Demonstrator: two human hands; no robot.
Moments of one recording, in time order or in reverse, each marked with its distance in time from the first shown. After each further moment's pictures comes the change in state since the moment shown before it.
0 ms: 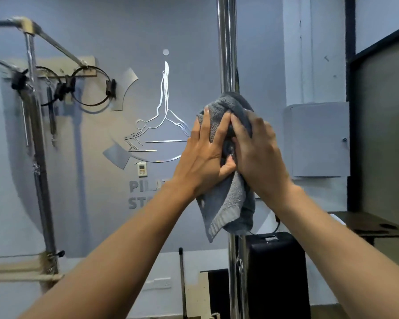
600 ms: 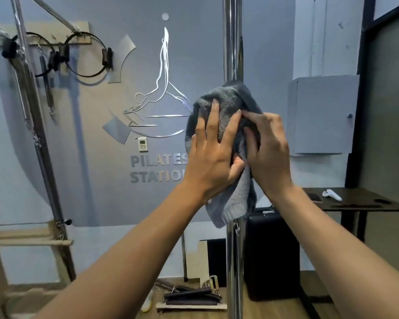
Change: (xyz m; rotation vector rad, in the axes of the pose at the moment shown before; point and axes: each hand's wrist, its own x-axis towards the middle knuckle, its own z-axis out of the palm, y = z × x) left_hand -0.057 0.034 0.026 -0.066 0.098 -0.023; right_hand -0.057 -0.005 -0.013 0.269 0.037 0.221
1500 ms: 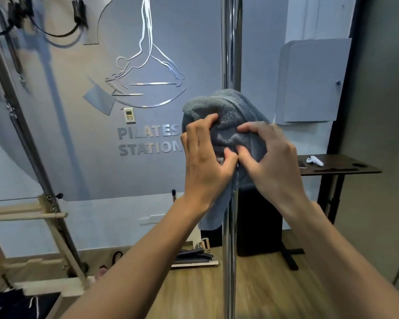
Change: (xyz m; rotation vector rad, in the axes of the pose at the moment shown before) left_hand -0.075 0.041 -0.017 -0.418 0.165 -0.340; right_hand -0.069 -0.050 -0.055 0.097 -0.285 0.321
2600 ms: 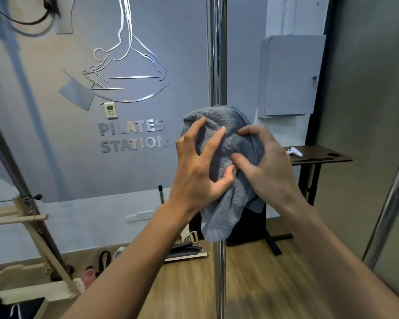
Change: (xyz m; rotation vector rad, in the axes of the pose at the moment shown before) left_hand -0.026 -0.007 -0.017 0.125 -0.179 0.210; right_hand -0.024 -0.007 -0.018 0.077 -0.093 0.181
